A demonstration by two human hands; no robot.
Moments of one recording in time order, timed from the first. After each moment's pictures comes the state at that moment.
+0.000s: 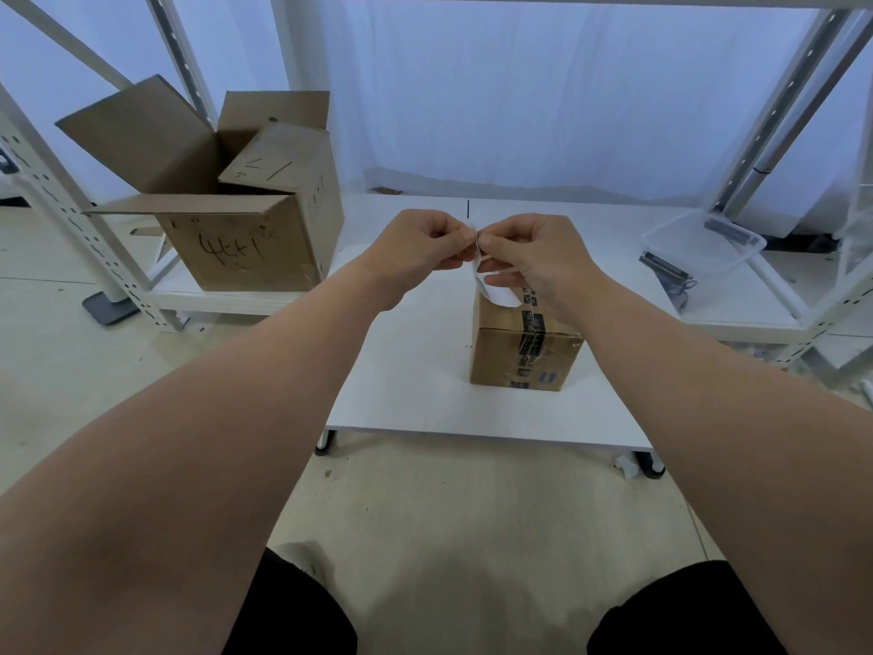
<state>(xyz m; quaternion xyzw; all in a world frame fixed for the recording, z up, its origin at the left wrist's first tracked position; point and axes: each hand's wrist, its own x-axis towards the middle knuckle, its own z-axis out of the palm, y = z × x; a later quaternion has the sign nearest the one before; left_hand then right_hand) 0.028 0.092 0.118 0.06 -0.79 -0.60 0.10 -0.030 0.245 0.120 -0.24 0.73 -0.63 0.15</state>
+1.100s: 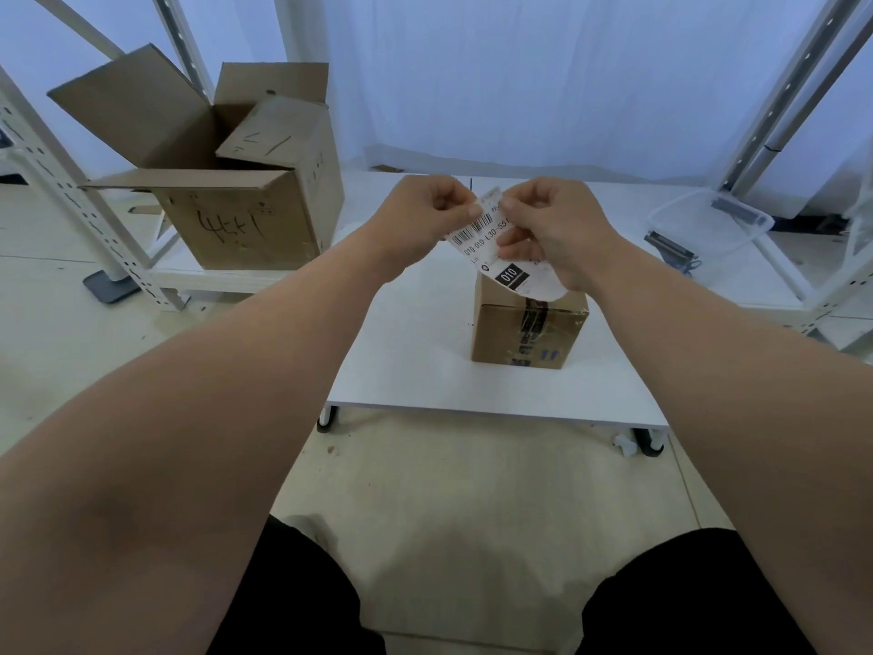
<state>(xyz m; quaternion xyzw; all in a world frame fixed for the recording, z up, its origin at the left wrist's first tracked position) 0.033 0.098 0.126 0.07 -0.83 -0.54 0.14 -0.038 0.244 0.127 -0.19 0.72 -0.65 0.16</state>
